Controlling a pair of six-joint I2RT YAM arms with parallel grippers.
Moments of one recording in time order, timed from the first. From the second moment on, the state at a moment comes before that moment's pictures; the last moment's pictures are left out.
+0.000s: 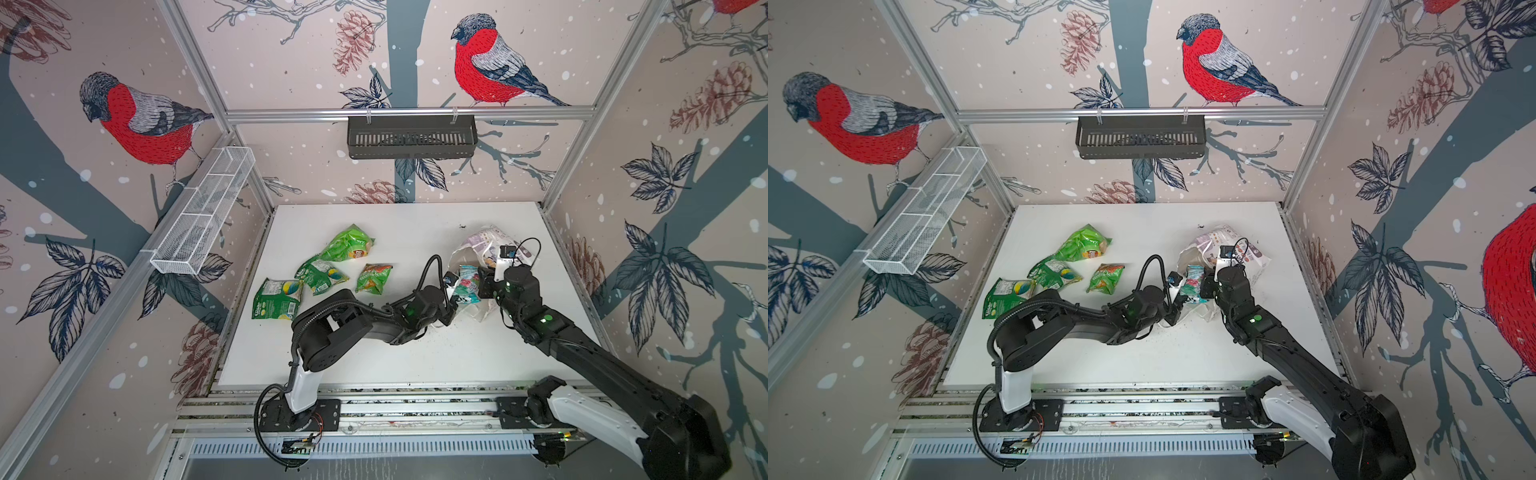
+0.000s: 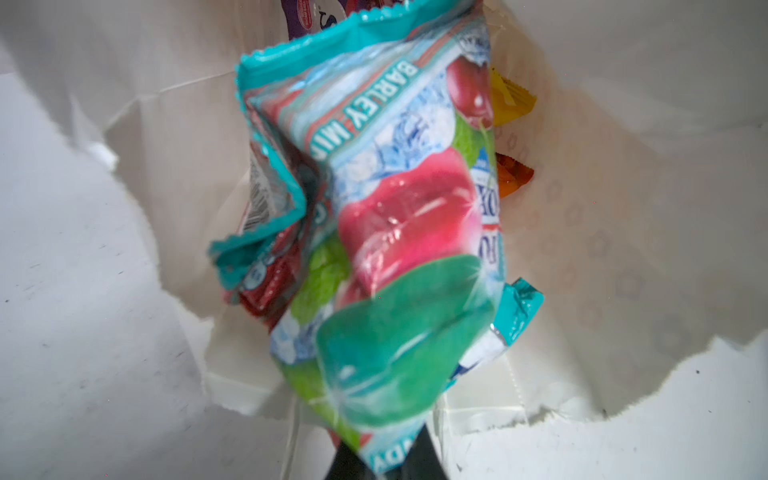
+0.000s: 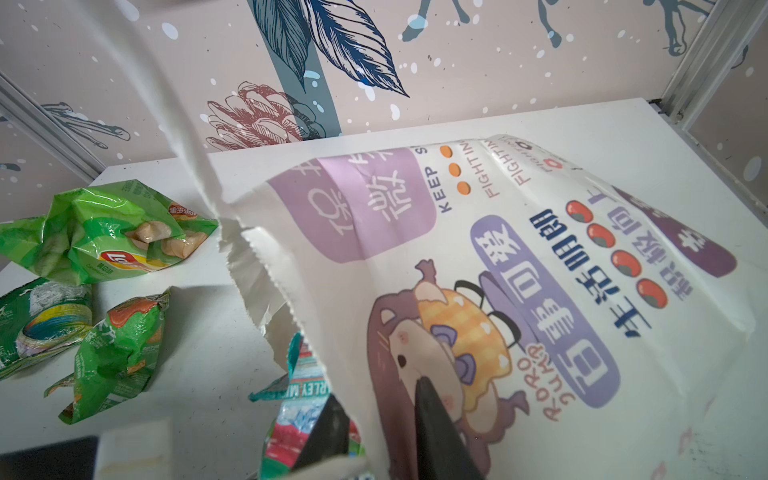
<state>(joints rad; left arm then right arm) -1.01 1.94 0.92 0.63 -0.07 -0.19 0.49 0.97 0.56 -0.01 0.22 0.31</state>
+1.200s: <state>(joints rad) -1.01 1.51 0.63 0.56 -0.22 -0.18 0.45 0.90 0.55 -0.06 0.42 0.32</state>
